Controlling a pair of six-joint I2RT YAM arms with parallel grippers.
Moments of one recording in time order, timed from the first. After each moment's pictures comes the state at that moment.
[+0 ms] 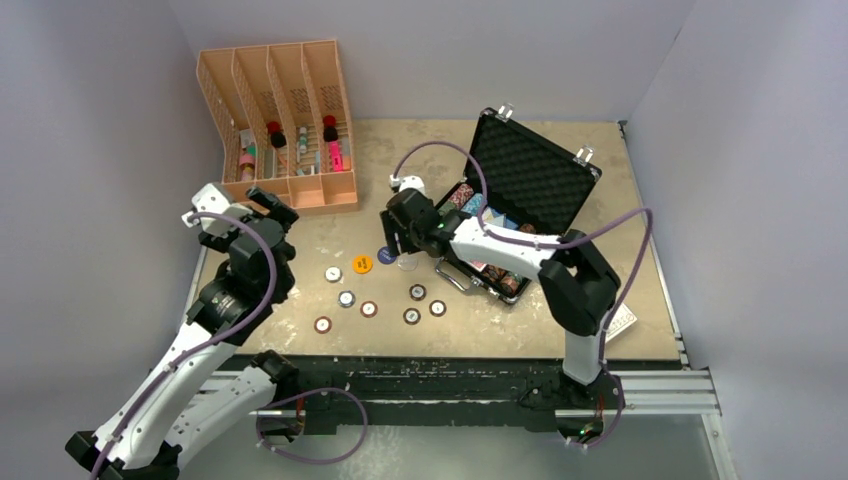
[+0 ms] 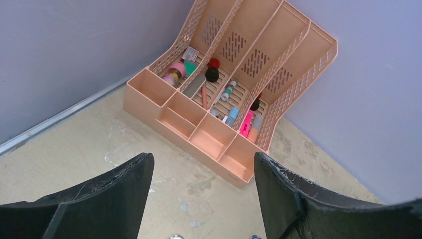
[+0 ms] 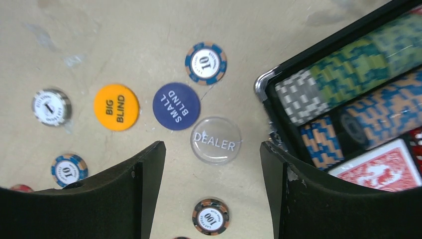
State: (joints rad) left arm -0.58 0.71 0.89 -0.40 -1.10 -0.63; right arm 0.88 1.86 1.39 -0.35 0.31 0.46
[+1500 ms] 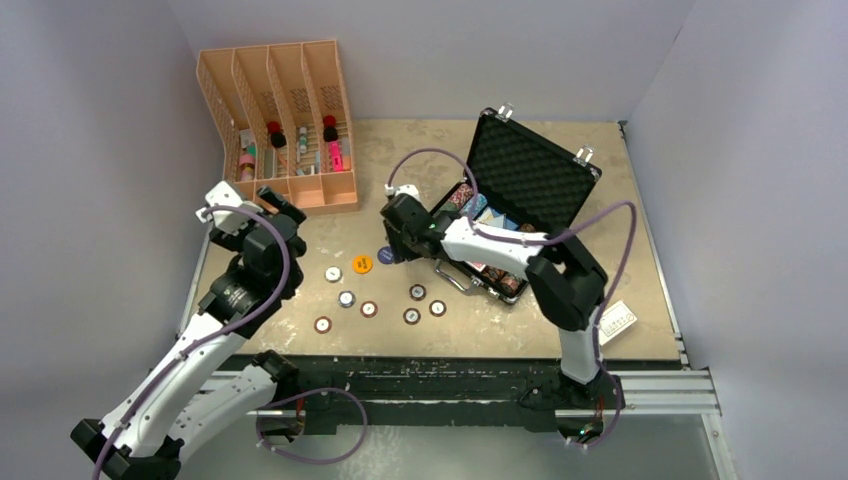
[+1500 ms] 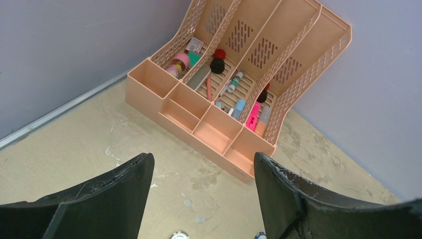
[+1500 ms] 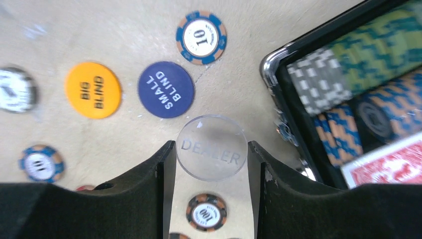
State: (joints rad) left arm -0.58 0.75 0.87 -0.40 -1.11 -0.67; right arm 0.90 1.98 1.44 -0.44 0.29 0.46
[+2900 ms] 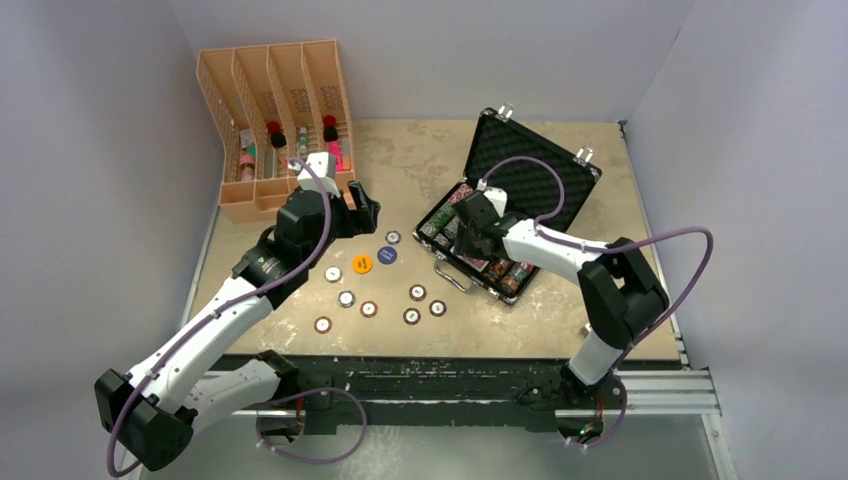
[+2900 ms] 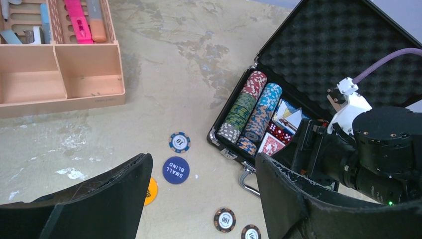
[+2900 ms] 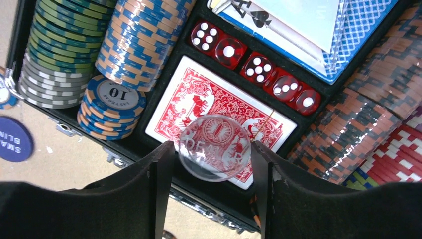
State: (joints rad) left arm -0.58 0.98 0.91 -0.25 -0.26 -0.47; right arm 0.64 1.67 1.06 -0.45 0.35 0.76
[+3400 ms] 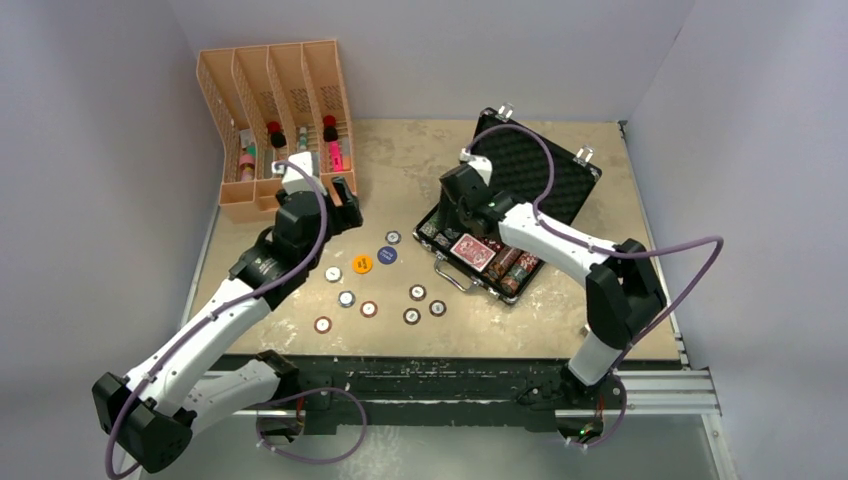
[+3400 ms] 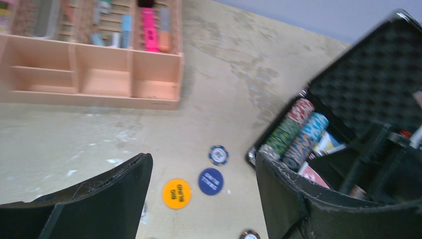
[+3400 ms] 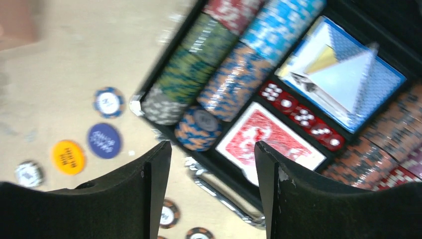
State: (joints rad) left arm -0.58 0.98 0.92 -0.29 -0.44 -0.49; right arm 0.66 1.68 1.25 -0.50 0.37 0.68
